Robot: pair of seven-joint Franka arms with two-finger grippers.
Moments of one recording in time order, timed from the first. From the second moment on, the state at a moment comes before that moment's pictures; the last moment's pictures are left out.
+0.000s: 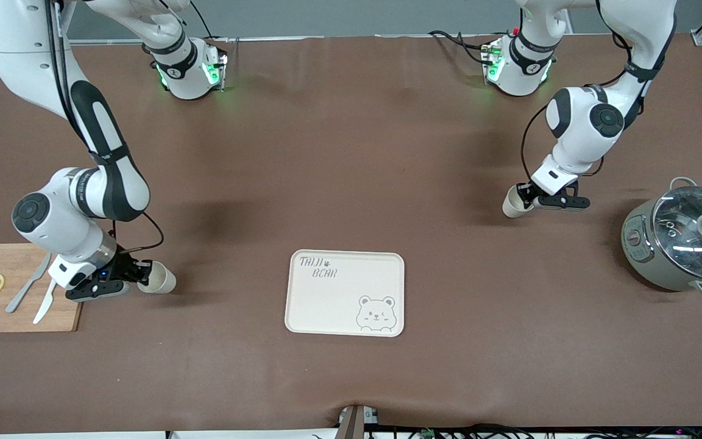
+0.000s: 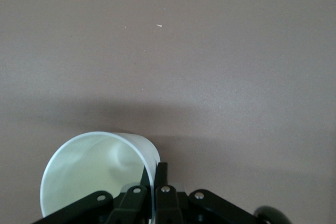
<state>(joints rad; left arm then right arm) 0.04 0.15 -0.15 -2.63 -0.11 2.91 0.08 0.03 0.51 -0.06 -1.91 0.16 2.59 -0.30</state>
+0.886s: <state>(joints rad) 0.05 0.16 -0.14 -2.62 -0.11 2.91 0.20 0.03 0.55 -0.05 -1.91 0.17 2.65 -0.30</state>
